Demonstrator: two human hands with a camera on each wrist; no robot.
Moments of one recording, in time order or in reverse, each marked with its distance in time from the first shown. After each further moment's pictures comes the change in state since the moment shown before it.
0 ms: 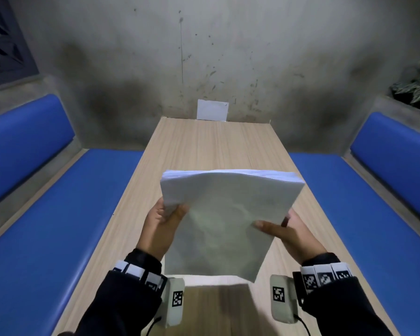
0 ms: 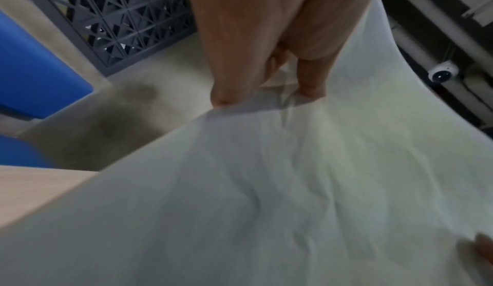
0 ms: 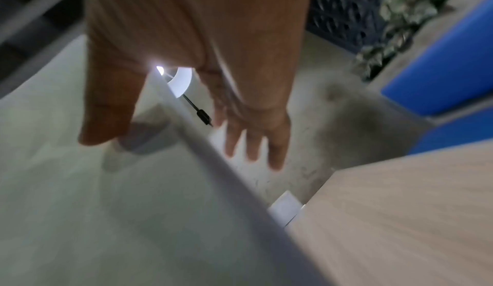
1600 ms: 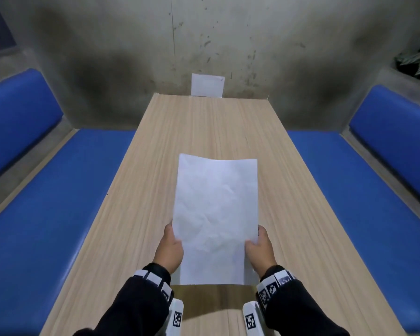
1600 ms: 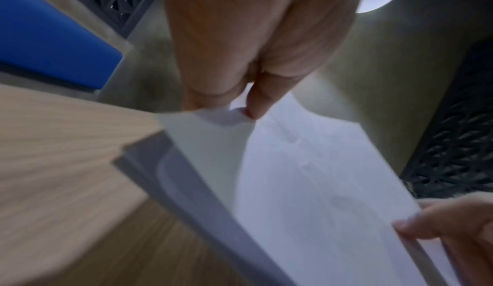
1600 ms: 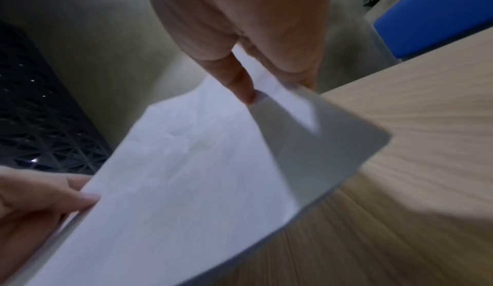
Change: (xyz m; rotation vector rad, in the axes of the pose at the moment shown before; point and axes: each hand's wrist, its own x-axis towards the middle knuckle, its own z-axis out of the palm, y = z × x) left_hand -0.039 -0.108 -0.001 0.588 -0.086 -0.523; right_hand -0.010 0.137 0.028 -0.283 0.355 0.364
